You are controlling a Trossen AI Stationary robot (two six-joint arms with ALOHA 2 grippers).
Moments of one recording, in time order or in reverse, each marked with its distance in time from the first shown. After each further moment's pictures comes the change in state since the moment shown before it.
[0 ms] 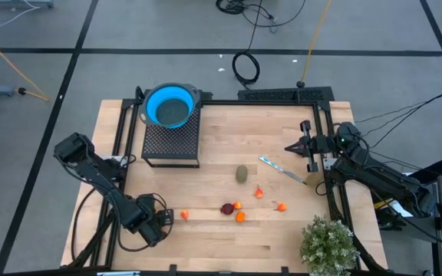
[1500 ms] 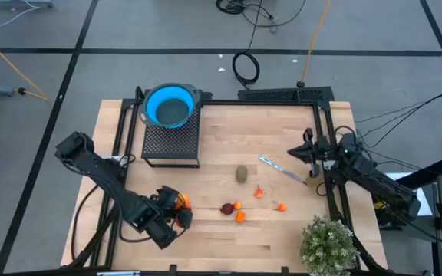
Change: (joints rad) left arm 0.100 -0.007 0.269 -0.007 -0.552 0.644; right arm 0.101 -0.377 -0.145 -0.189 0.232 0.371
